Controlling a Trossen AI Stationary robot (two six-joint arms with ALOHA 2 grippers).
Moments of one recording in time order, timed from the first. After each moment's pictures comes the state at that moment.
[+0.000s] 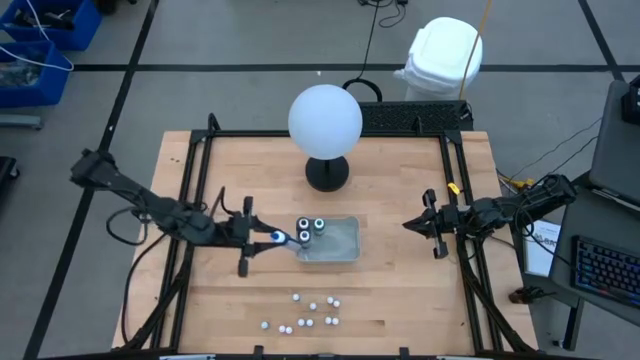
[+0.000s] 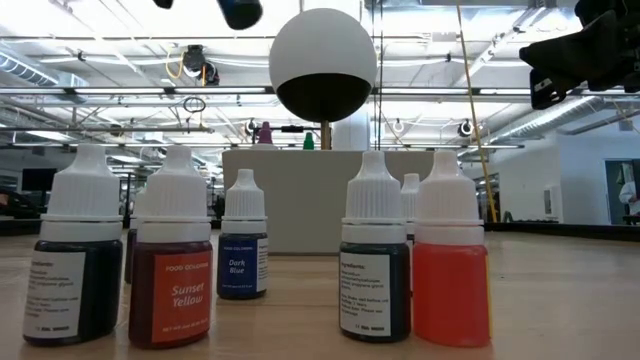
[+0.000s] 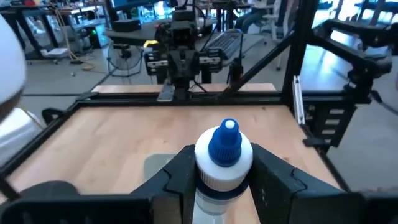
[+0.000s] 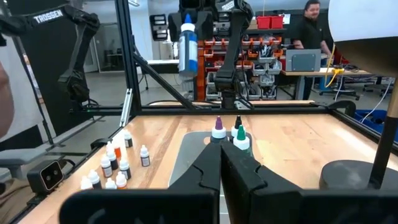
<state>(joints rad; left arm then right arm) -0.48 1.04 0.74 0.11 -0.47 -0.11 0.35 0.17 0.06 0.15 0.26 0.04</state>
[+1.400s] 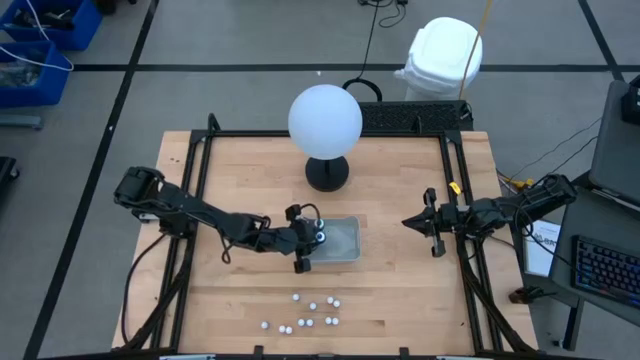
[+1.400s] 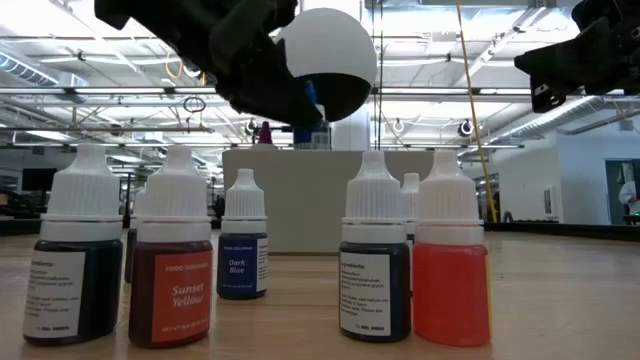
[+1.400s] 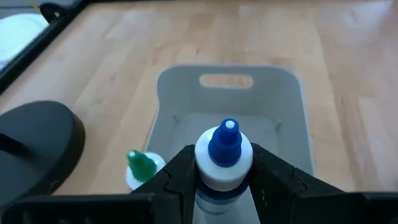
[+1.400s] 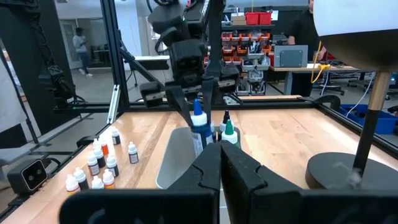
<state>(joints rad) -0.28 1.63 0.93 0.09 -0.42 -0.18 0.35 0.17 0.06 0.13 0.31 0.04</state>
